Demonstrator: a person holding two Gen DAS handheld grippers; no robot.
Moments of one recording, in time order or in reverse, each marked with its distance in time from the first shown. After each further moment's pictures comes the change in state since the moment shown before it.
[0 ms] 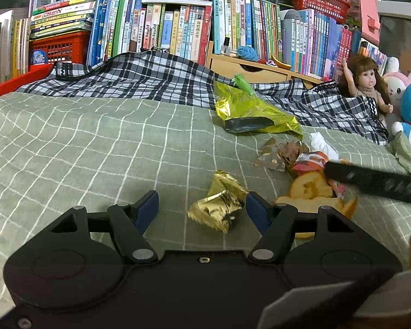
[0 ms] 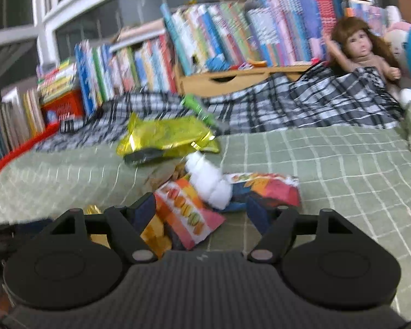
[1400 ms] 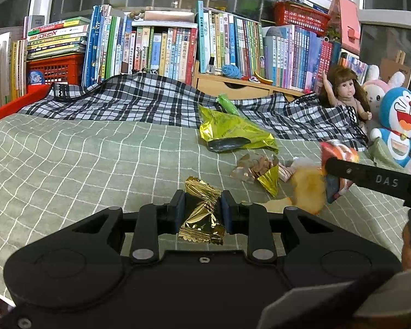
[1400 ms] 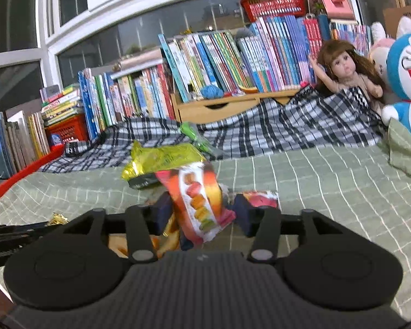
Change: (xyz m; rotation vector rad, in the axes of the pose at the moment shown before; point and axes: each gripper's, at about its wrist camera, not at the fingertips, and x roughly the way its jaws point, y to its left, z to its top) left arm -0.058 -0.005 0.008 0.042 -0.045 -0.043; right arm -0.048 -0.020 0.002 0.076 -0.109 0.003
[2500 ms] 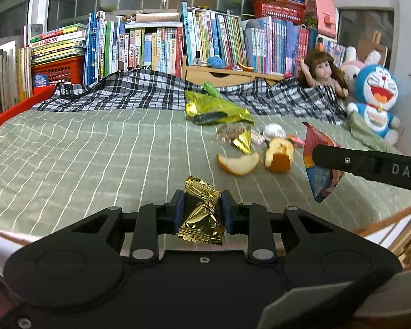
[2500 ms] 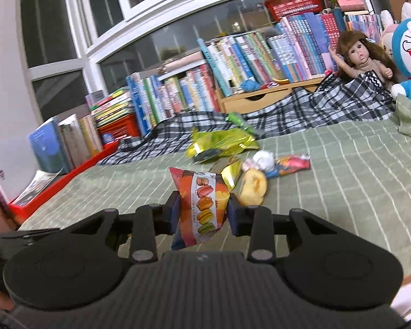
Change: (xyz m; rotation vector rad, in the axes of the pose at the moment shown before) left arm -0.087 -0.026 -0.049 0.072 0.020 0.000; right arm -0.101 0.031 -0.040 0.019 -0.002 0.191
